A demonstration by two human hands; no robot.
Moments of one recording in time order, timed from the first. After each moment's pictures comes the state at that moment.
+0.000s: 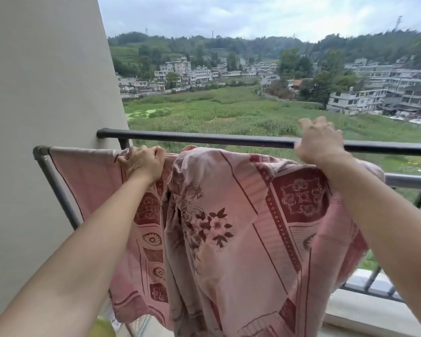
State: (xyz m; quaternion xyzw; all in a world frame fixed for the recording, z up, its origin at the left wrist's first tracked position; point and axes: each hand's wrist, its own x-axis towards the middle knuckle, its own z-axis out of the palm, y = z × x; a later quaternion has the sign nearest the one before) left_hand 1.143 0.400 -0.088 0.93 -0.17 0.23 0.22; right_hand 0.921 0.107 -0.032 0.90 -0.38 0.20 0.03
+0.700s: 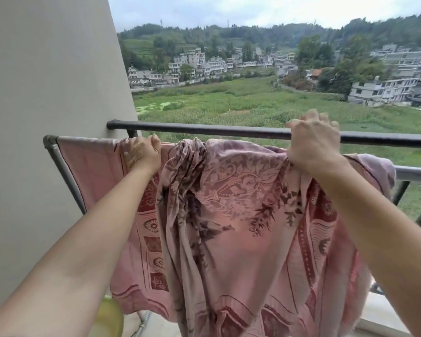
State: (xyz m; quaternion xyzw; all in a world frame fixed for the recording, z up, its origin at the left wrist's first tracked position) left_hand 1.142 0.392 -0.102 0.92 -0.14 0.23 0.27; right_hand 0.897 0.131 -0.046 0.91 -0.30 0.28 0.08
